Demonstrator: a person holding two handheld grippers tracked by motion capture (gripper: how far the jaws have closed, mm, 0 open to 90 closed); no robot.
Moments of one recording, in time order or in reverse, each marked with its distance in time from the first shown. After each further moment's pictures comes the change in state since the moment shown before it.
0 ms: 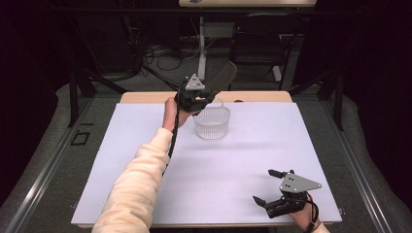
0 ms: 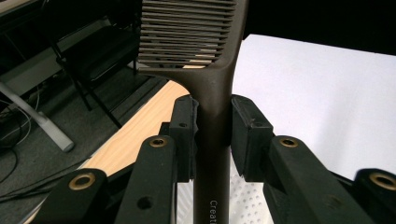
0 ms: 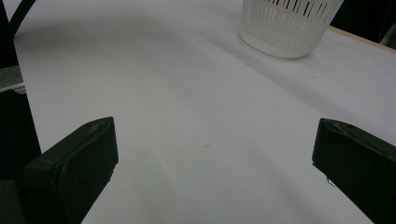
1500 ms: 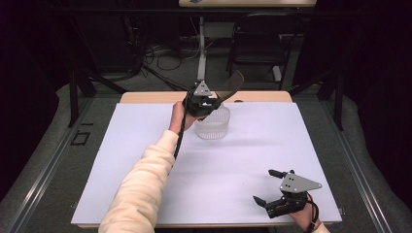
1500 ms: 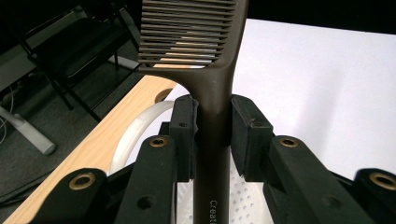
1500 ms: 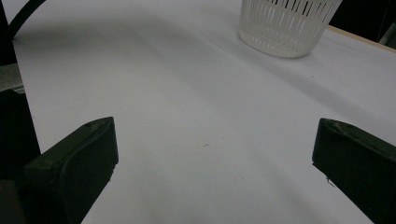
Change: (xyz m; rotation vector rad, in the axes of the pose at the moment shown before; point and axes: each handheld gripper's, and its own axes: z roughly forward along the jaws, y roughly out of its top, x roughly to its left) left arm -0.007 -0.013 0.031 0.045 -0.063 0.031; right arm 0.000 0.000 0.000 -0.001 -0.003 0.000
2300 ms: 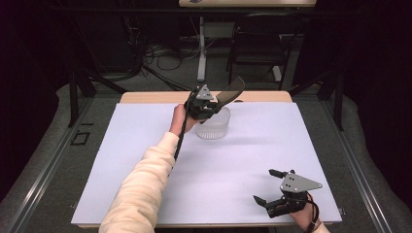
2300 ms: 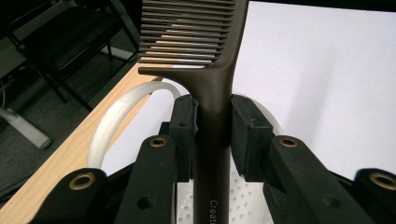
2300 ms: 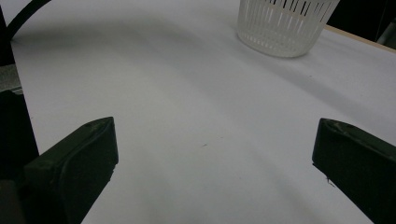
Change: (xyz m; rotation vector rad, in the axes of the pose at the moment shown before) left arm -0.002 -0.008 0.009 0.038 -0.020 0.024; right arm 0.000 0.000 0.000 0.002 -0.004 0.004
